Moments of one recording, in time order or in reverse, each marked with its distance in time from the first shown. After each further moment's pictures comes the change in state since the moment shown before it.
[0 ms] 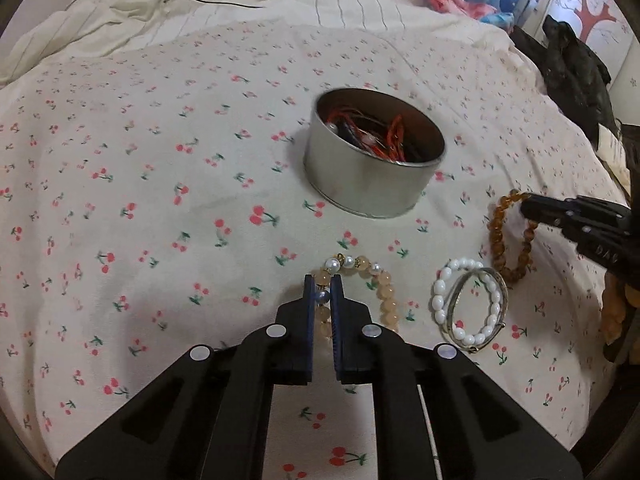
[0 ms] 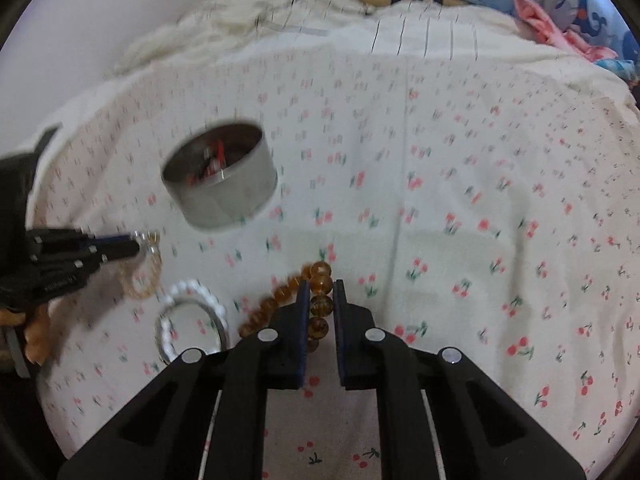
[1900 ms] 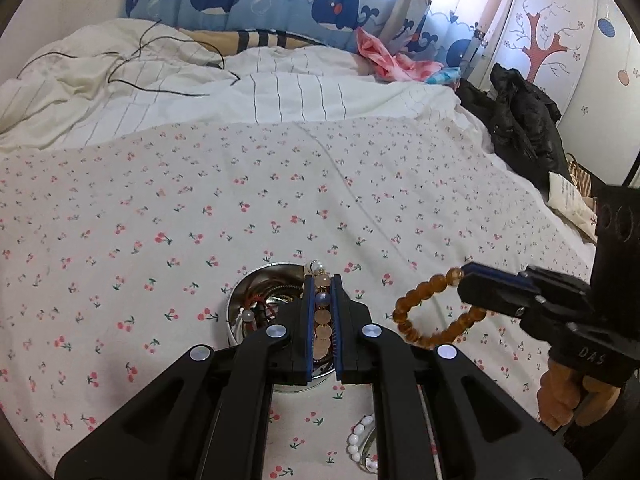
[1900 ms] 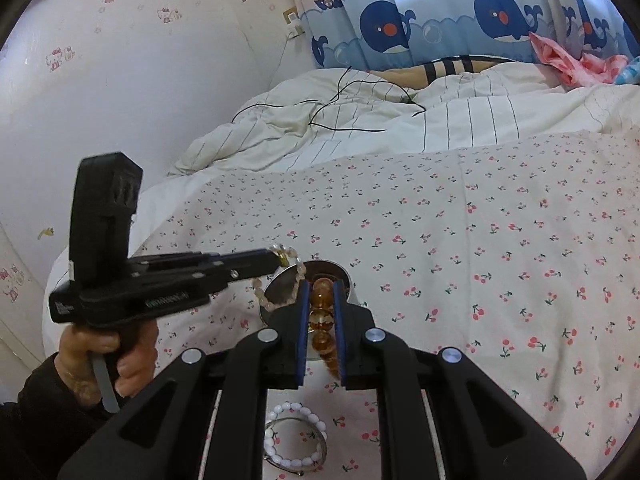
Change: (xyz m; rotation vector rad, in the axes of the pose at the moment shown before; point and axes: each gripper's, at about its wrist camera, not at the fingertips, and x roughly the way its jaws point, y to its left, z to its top) left arm -0.021 -0.039 0.098 0.059 -0.215 -0.194; right arm -0.034 0.017 0.053 0.047 -0.268 0.262
